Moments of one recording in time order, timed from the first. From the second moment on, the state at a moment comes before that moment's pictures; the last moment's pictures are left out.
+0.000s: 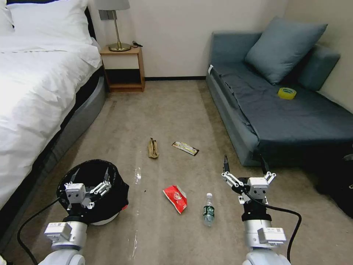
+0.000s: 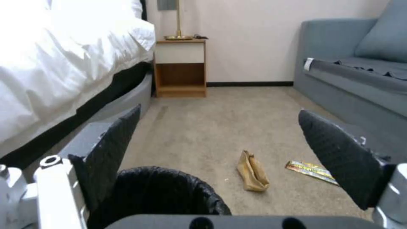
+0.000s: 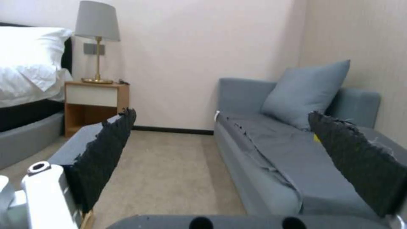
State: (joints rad) left arm 1.67 -1.43 -0.75 -2.16 -0.21 -0.05 0.06; right arm -1.69 1.46 0.36 2.30 -0.16 0.12 0.24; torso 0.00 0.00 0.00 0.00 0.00
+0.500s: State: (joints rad) left arm 1.67 -1.43 -0.75 -2.16 -0.21 -0.05 0.06; right arm -1.69 1.46 0.36 2.30 -0.16 0.12 0.24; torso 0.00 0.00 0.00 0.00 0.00
